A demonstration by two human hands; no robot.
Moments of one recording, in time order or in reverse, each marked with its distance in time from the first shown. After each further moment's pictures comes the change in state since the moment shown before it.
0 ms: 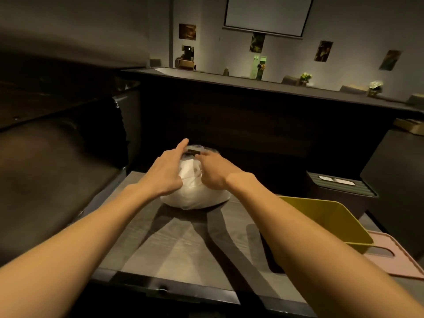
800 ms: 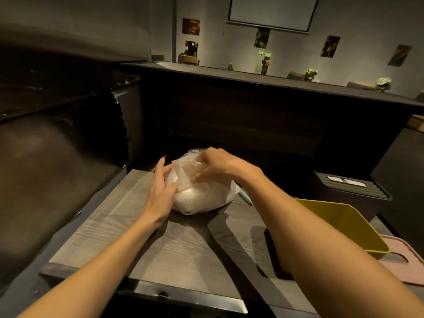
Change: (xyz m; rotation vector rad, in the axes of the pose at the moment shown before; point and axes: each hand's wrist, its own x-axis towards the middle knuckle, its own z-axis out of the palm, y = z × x) left_hand -0.041 -0.009 0.052 -0.765 0.255 -0.292; right_hand 0.007 -0.002 -0.015 0.226 -0.075 0.046
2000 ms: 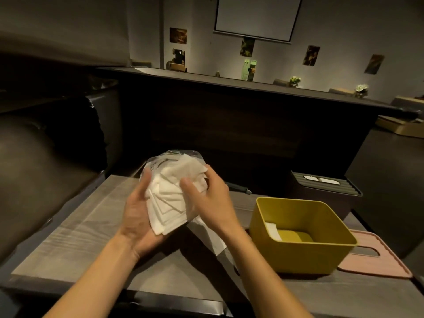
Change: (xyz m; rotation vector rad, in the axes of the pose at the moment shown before) left_hand -0.057 0.051 0.011 -1.135 -0.491 -0.362; right_hand -0.080 0.024 0.065 0.890 0.507 -0.203
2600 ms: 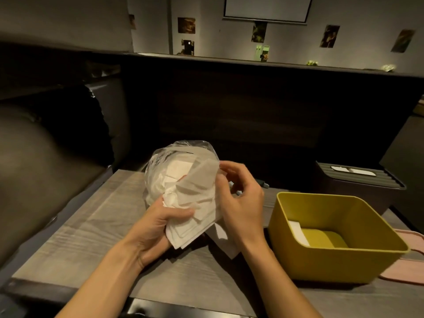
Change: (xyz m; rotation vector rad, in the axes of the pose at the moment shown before) left_hand 0.011 -0.012 -0.025 0.281 0.139 -0.070; right_hand -0.005 0.035 -0.007 -0.048 0.326 -0.115
